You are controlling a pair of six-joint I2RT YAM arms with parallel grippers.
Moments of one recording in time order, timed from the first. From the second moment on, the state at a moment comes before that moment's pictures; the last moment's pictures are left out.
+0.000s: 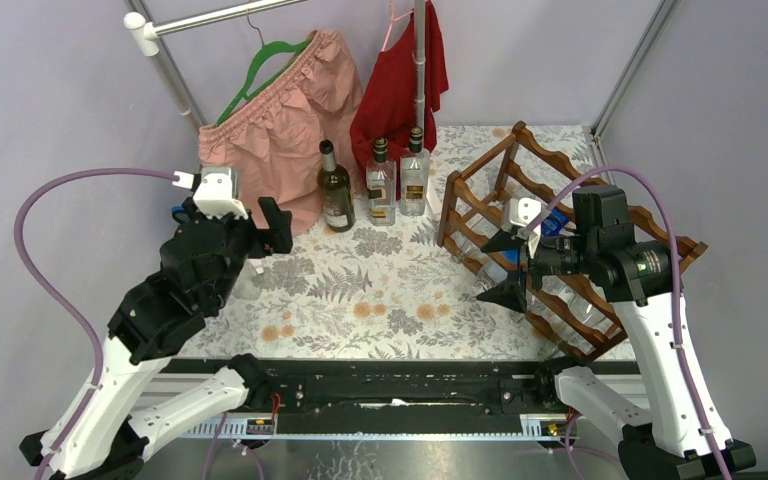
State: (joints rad) left arm -0.71 0.74 1.24 -0.75 -0.54 -0.27; right arm 0.24 0.93 1.28 -1.17 -1.01 -0.73
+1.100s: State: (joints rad) left arm -0.50 1.06 1.28 -0.59 -0.29 -0.24; right arm 0.24 0.93 1.26 -1.09 -0.94 -0.65
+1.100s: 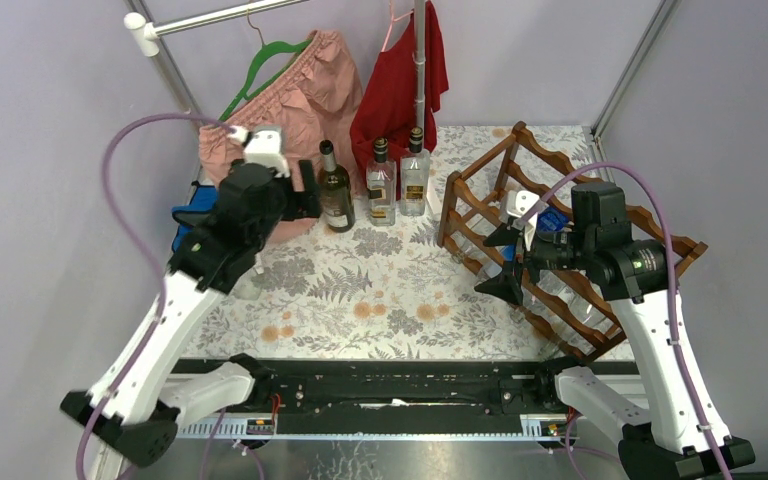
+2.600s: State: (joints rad) left arm -0.01 0.95 1.02 -0.73 -0.42 -0.27; right arm 0.24 0.95 1.26 -1.09 -1.00 -0.65
